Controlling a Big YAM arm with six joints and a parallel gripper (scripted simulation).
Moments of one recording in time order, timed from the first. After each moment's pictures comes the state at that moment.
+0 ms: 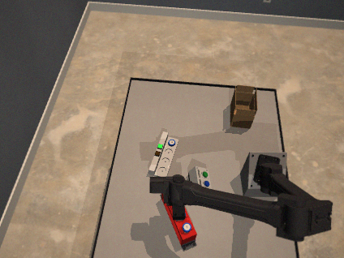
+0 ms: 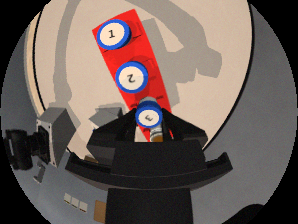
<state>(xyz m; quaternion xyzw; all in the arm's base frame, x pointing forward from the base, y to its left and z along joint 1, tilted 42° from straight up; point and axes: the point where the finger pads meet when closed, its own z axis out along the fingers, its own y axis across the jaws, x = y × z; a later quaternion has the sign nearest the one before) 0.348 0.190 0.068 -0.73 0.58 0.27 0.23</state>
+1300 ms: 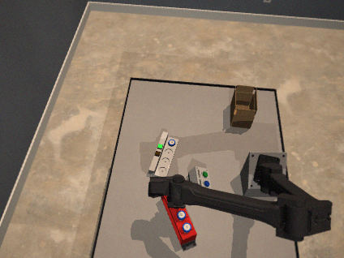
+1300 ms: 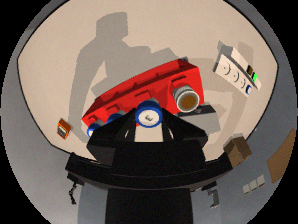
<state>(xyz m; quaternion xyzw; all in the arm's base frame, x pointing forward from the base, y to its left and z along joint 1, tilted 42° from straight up) 0.347 0.191 0.068 -0.07 0.93 0.36 -0.05</state>
